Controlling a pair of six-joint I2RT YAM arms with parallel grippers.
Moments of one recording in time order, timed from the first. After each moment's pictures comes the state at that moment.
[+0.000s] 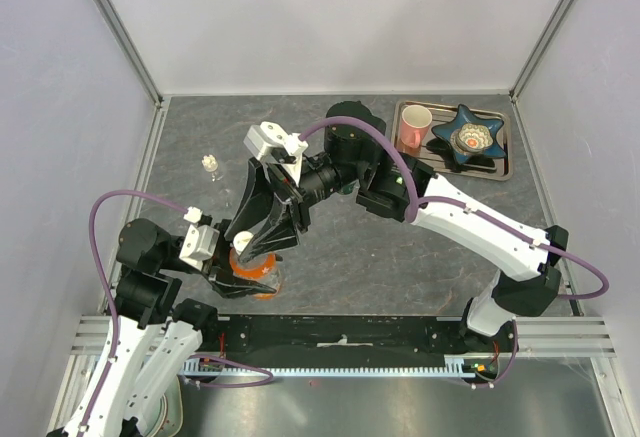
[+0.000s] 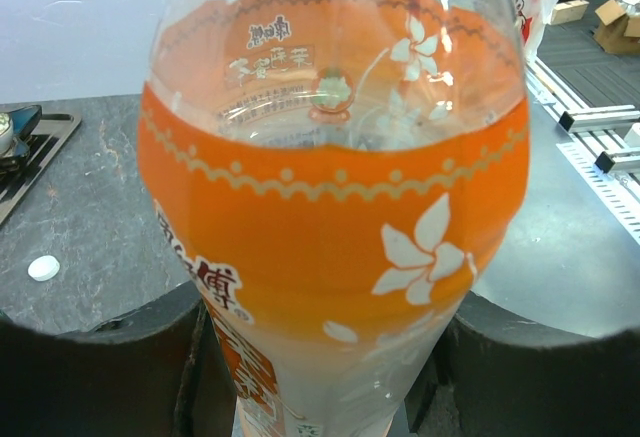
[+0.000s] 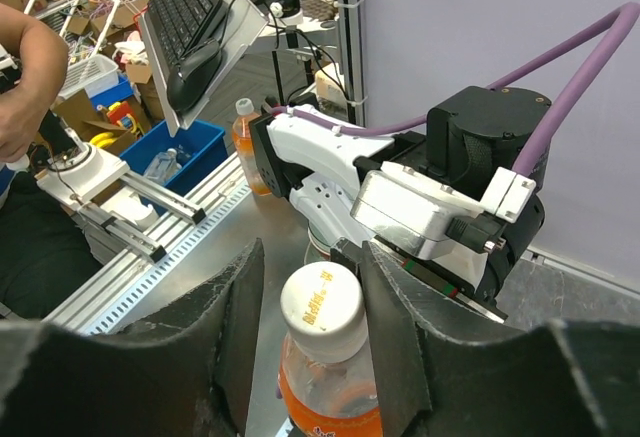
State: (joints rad) left arm -0.32 0.44 0.69 -0.08 1.39 -0.16; right arm 1.13 1.63 1.92 -0.20 -1.04 0.17
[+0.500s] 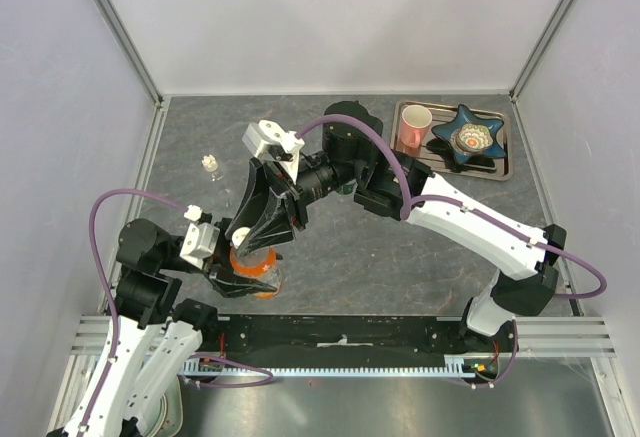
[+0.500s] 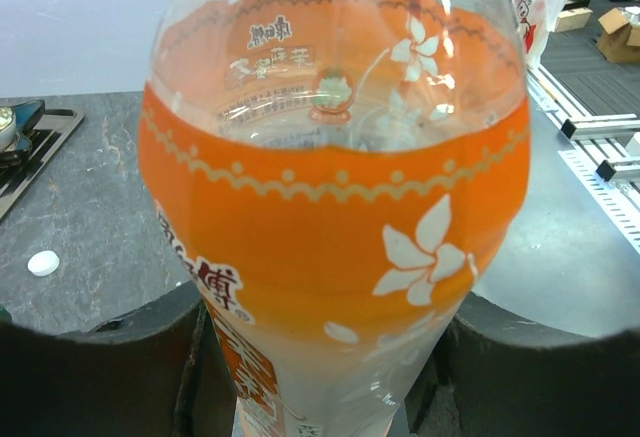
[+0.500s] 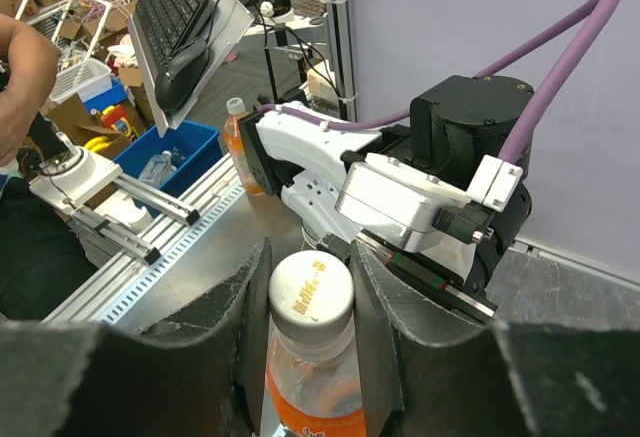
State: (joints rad) left arm -0.32 0.44 0.69 -0.07 1.37 -0.18; right arm 1.12 1.63 1.90 -0.19 -1.03 0.18
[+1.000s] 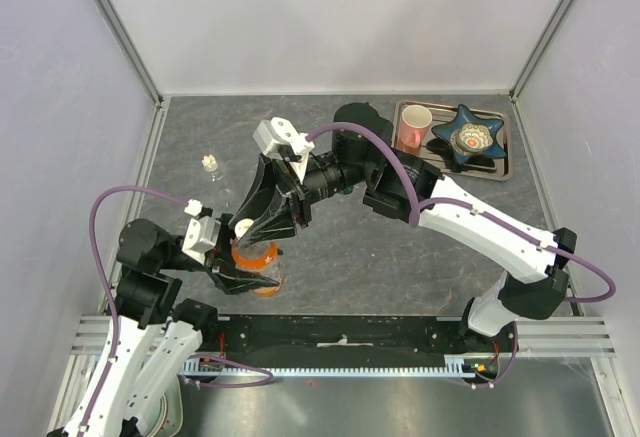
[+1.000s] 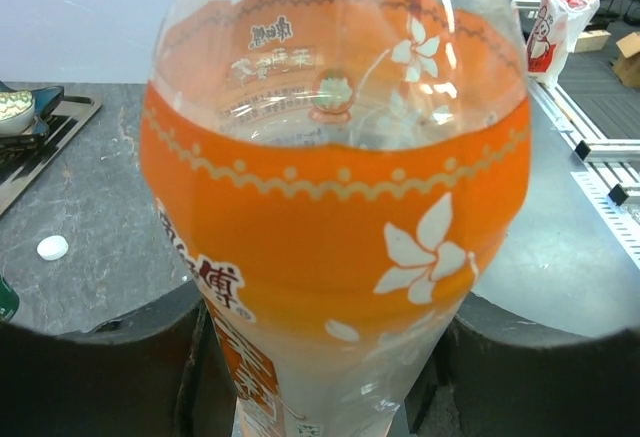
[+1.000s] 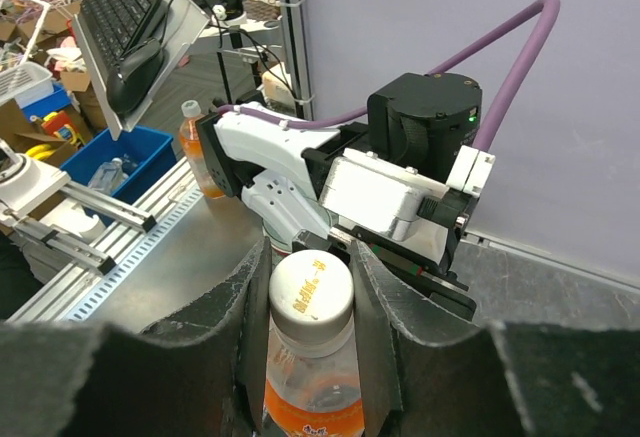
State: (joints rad) left arm -0.32 0.44 0.69 -0.07 1.31 -0.21; right arm 1.11 1.59 1.86 -0.18 -0.95 0.12
